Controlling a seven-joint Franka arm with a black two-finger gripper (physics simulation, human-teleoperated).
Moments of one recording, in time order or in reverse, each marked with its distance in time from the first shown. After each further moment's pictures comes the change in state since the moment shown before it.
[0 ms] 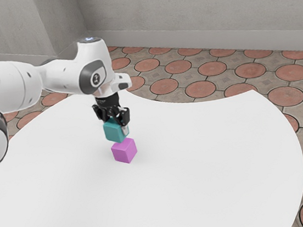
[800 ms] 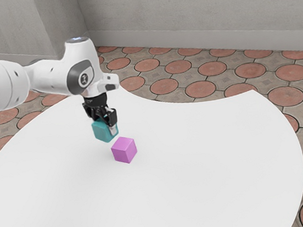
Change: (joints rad) arm 0.045 -0.065 -0.002 -0.078 0.027 0.029 0.154
